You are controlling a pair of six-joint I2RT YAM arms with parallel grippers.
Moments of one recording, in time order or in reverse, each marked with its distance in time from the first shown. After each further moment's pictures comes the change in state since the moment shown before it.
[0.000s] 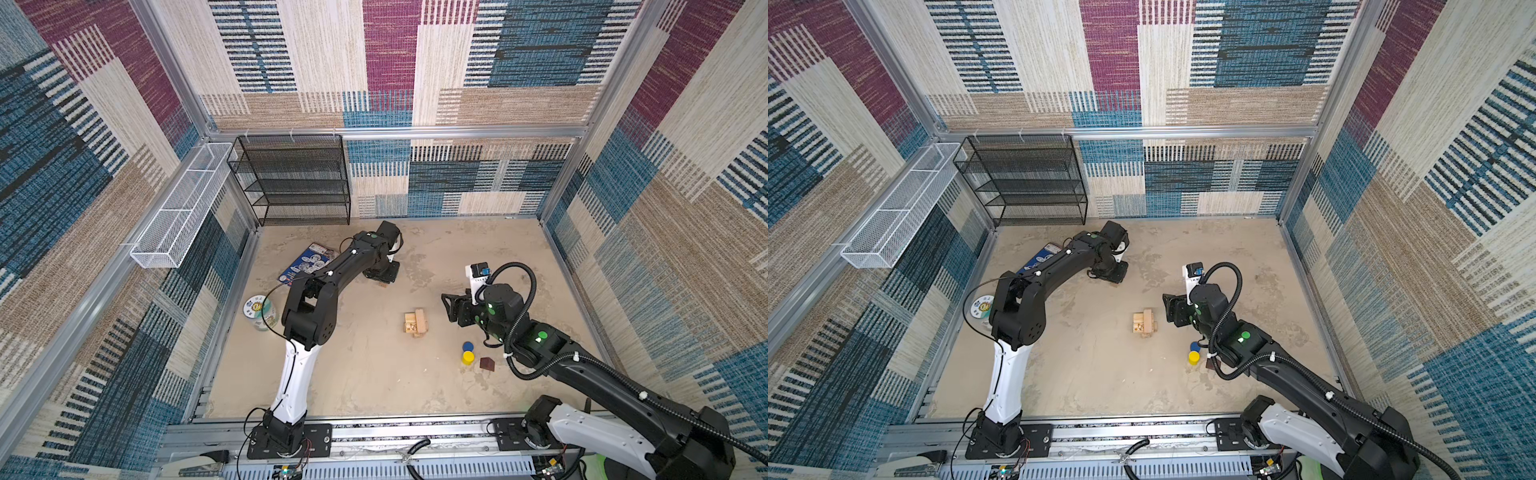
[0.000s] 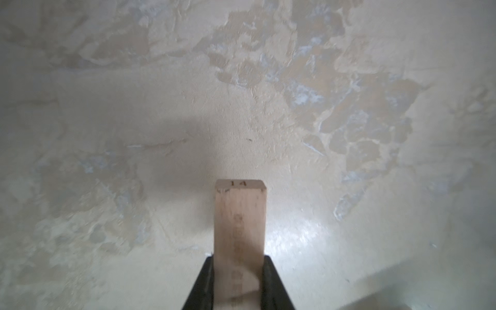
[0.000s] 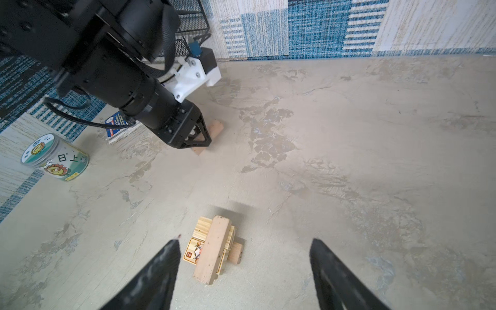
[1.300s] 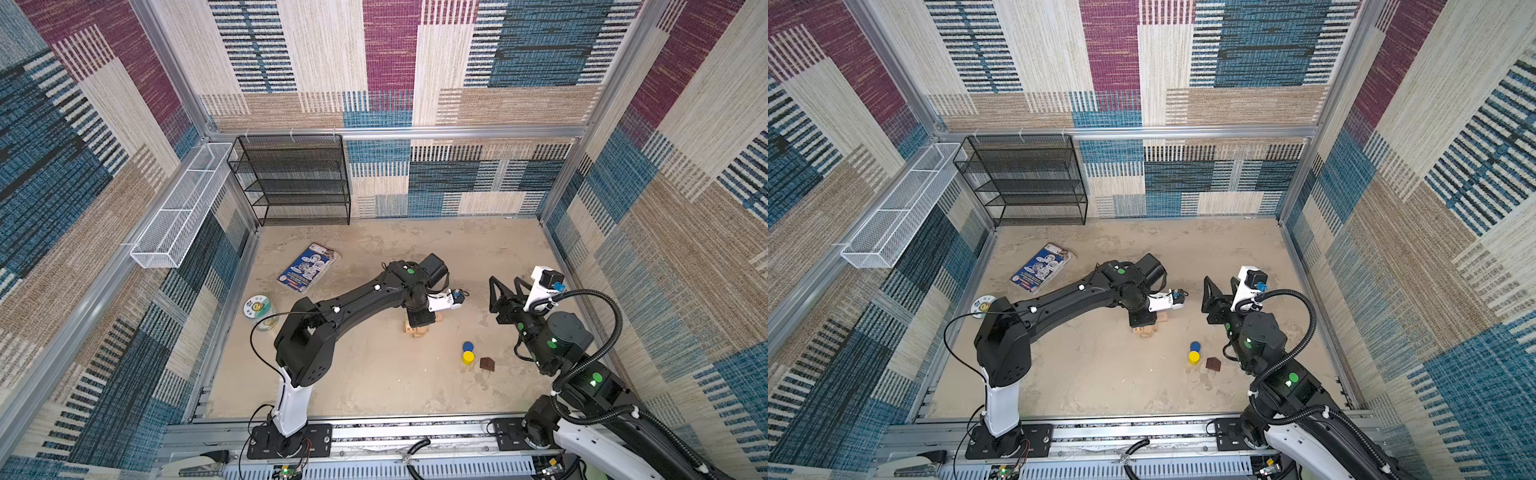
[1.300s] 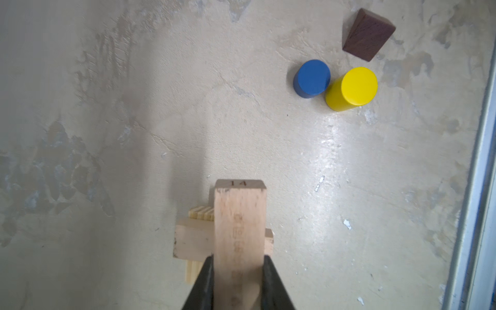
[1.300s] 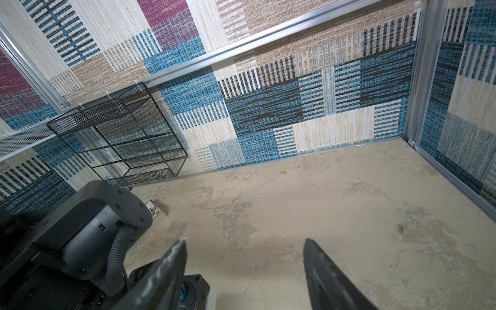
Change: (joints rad) left arm -0.367 -0.218 -0.208 -0.045 0.110 0.710; right arm 0.000 -0.425 -0.086 0.078 0.307 -0.015
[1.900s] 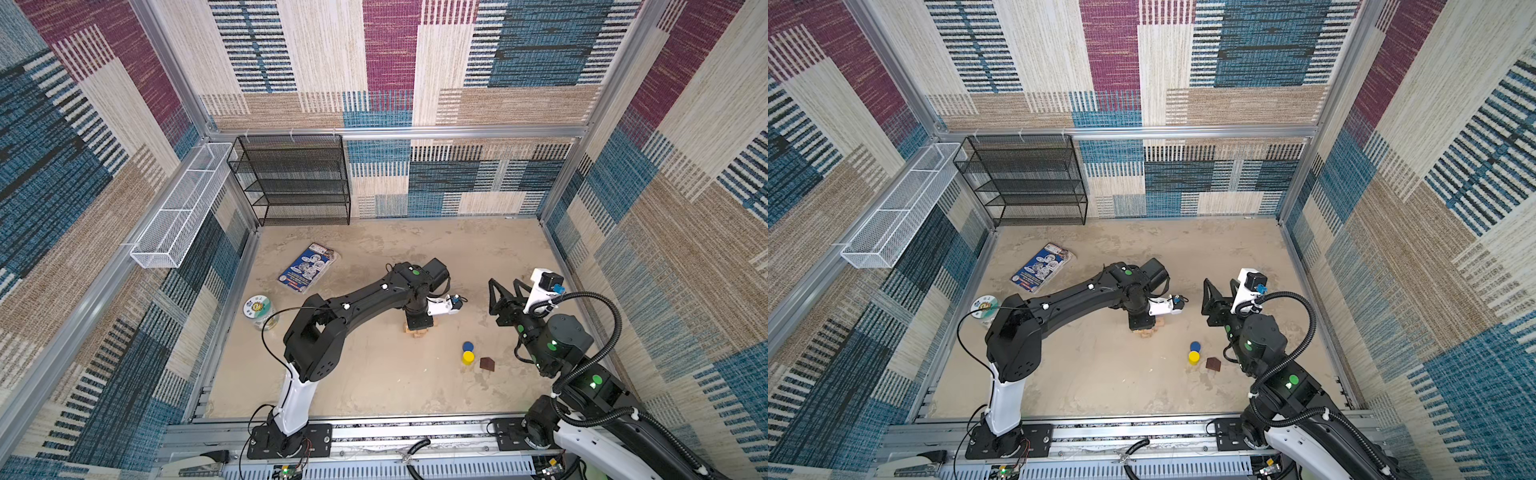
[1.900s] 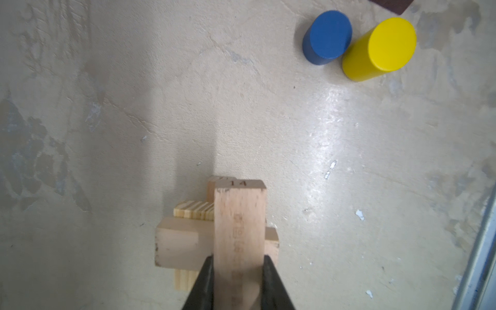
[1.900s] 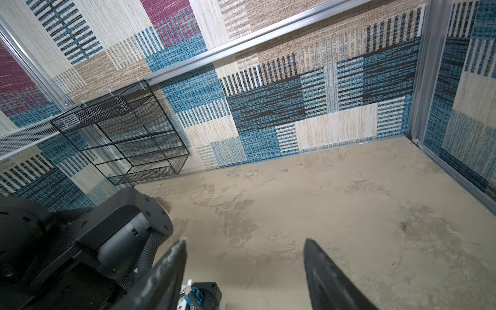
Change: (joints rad) left arm 0.002 0.056 0.016 -0.047 -0.056 0.011; right arm 0.001 -0.021 -0.024 0.002 -0.010 0.004
